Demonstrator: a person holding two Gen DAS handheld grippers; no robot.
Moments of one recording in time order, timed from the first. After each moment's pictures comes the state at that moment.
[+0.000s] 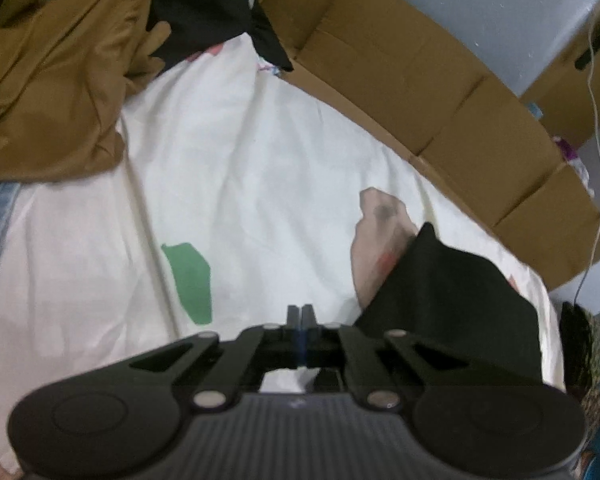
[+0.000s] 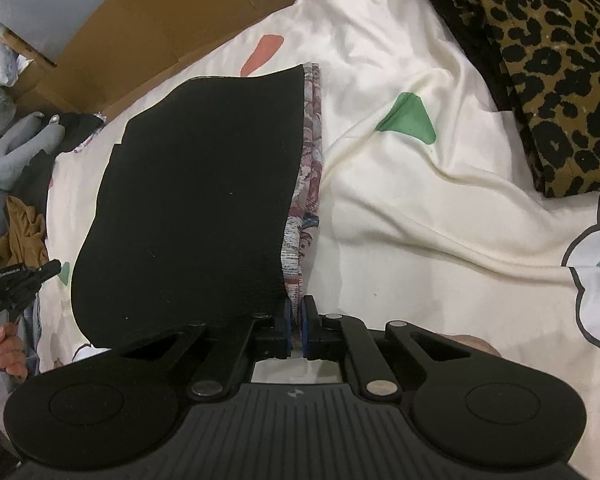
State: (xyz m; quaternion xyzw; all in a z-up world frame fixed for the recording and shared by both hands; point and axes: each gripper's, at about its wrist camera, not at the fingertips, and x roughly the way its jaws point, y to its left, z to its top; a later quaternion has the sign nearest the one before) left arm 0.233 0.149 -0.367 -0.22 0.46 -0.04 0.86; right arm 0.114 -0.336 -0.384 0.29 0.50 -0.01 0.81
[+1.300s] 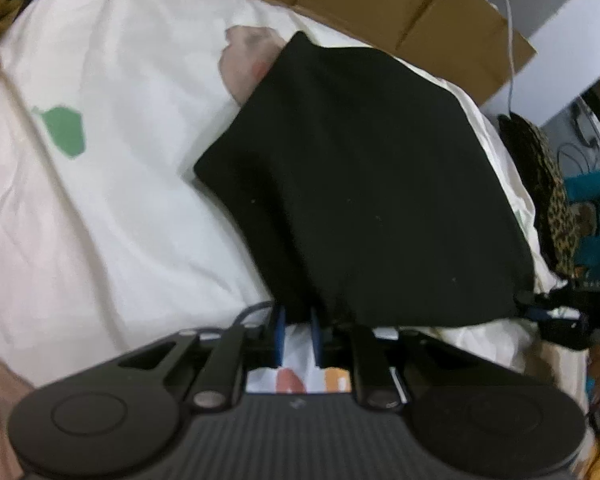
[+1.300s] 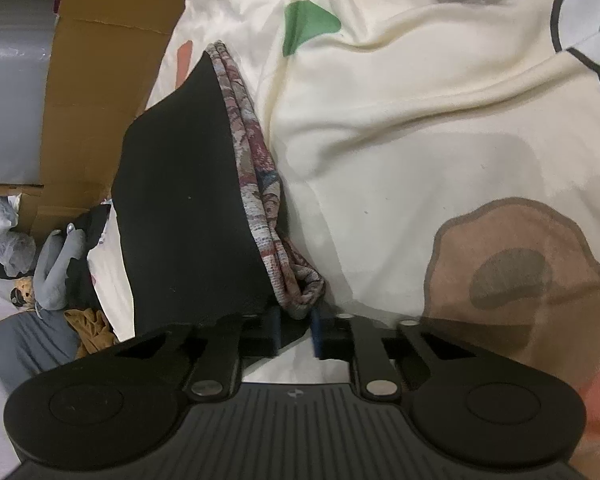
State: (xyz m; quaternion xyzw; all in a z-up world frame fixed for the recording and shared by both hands) left arm 0.173 0.078 -0.405 -0.09 0.54 -0.21 0.81; right arm 0.087 -0.350 -0.441 0.54 0.47 -0.04 0.70
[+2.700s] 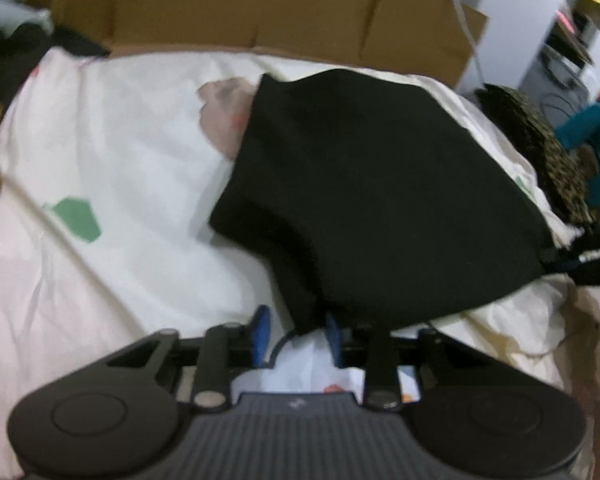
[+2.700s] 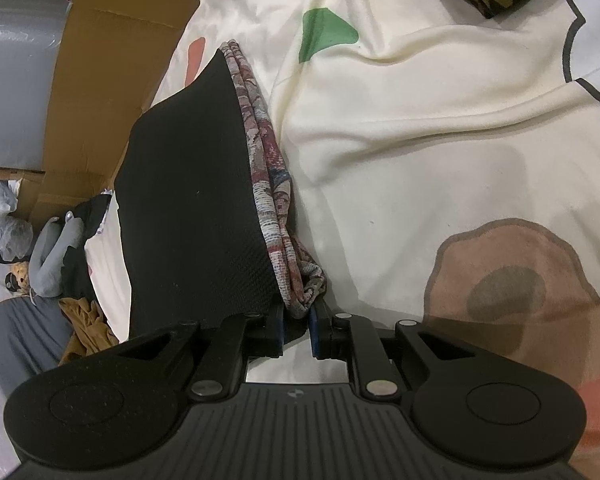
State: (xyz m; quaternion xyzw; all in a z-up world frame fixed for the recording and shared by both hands) left arm 0.162 0.070 -0.397 0.02 0.47 -0.25 0.85; right arm 0.090 -0.353 -0.438 0.51 0.47 -0.03 0.72
